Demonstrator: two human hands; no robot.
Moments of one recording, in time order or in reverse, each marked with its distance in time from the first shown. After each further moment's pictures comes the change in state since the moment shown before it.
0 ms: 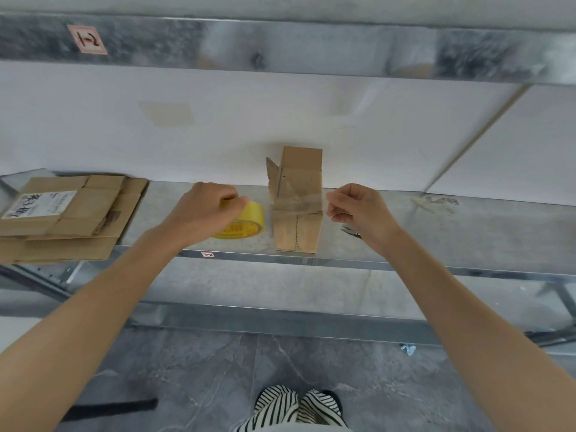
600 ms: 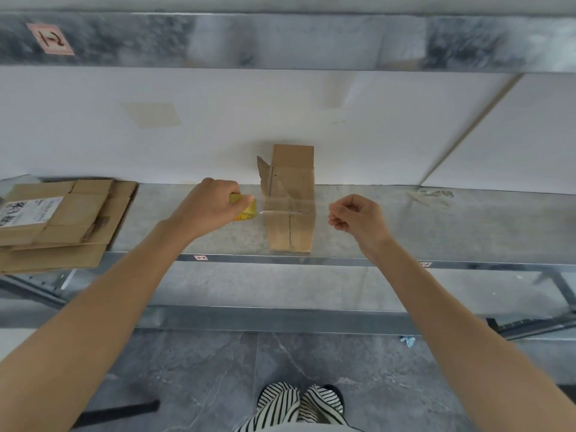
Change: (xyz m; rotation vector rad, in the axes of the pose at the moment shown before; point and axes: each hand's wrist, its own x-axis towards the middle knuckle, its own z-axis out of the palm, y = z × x) left_hand 0.037 -0.008 0.024 0.206 -0.025 0.074; right_hand 0.006 0.034 -0.012 -0.034 0.164 0.014
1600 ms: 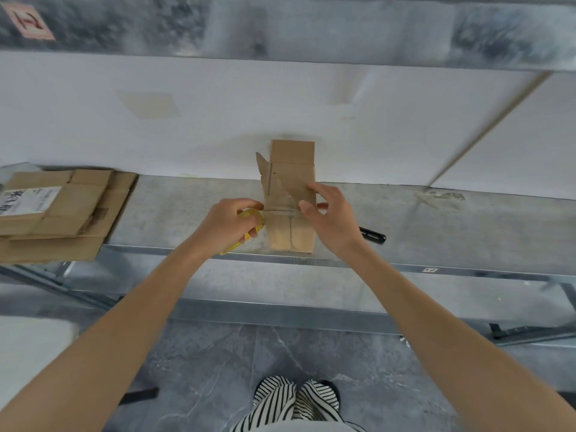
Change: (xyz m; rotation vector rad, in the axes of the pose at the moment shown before) left_hand -0.016 0.019 0.031 -0.512 -0.134 -0.273; right_hand 0.009 -0.002 0.041 -0.444 -0.083 -0.209
